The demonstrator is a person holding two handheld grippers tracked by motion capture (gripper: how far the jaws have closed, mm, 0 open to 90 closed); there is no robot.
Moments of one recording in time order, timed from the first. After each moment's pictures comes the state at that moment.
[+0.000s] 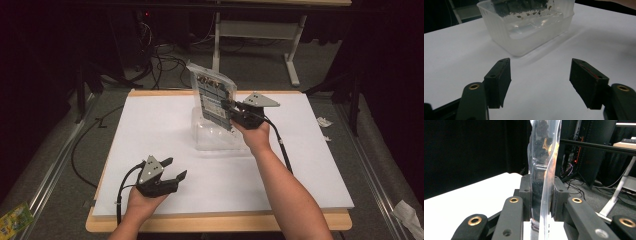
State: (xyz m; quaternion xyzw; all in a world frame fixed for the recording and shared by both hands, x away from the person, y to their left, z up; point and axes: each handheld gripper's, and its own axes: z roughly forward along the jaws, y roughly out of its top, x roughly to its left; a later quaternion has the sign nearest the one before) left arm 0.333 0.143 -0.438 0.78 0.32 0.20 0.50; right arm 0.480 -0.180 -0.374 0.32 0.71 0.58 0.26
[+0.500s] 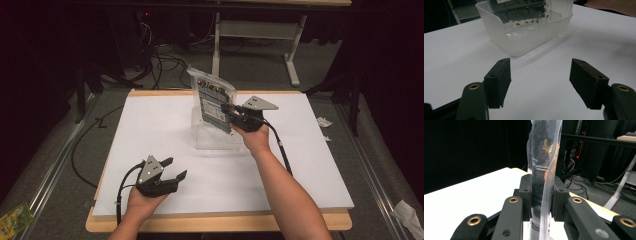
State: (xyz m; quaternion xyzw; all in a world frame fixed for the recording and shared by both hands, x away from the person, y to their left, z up) left arm 0.333 0.143 -0.438 0.78 0.32 0.19 0.50; right arm 0.483 -0.183 -0.391 0.32 0.71 0.57 0.25
